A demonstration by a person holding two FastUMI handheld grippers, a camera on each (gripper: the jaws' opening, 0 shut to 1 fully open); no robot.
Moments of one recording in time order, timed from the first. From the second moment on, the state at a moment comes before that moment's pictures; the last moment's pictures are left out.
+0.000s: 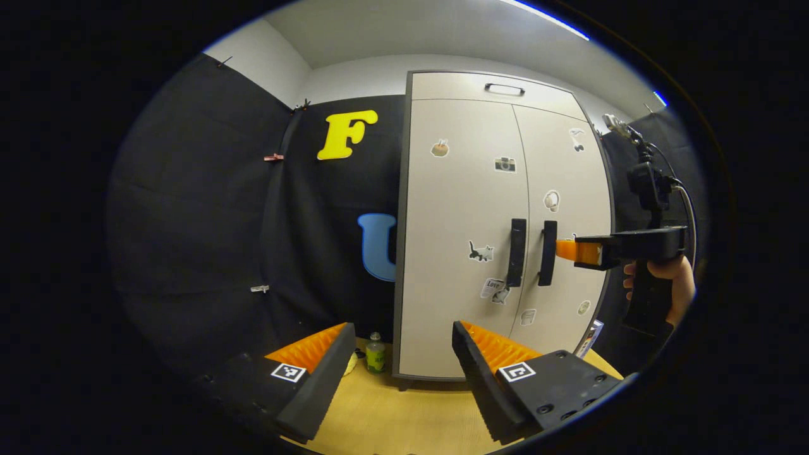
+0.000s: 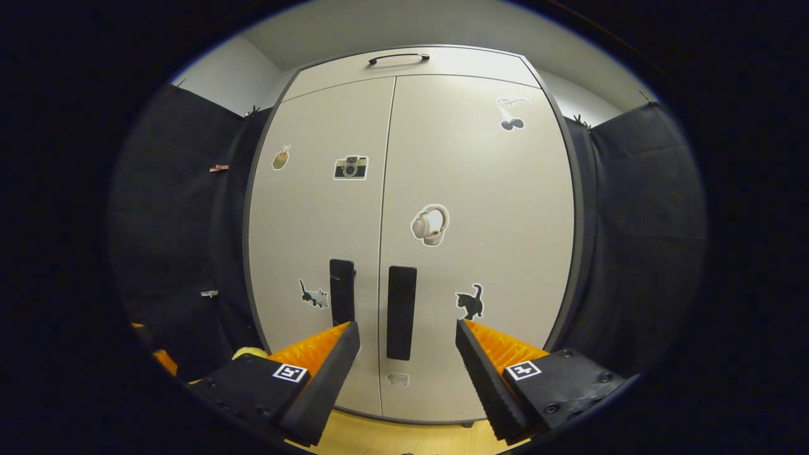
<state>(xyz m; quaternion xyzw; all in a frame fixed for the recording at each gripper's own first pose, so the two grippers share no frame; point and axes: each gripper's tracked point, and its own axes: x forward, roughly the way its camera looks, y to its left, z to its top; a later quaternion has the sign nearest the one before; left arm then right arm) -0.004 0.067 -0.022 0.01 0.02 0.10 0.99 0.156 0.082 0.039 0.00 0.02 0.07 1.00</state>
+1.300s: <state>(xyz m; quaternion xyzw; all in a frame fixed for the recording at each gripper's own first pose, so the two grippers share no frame) -0.022 0.094 -0.048 0.02 0.05 0.11 0.99 0.233 0.101 0.011 0.04 0.04 0.05 1.00</state>
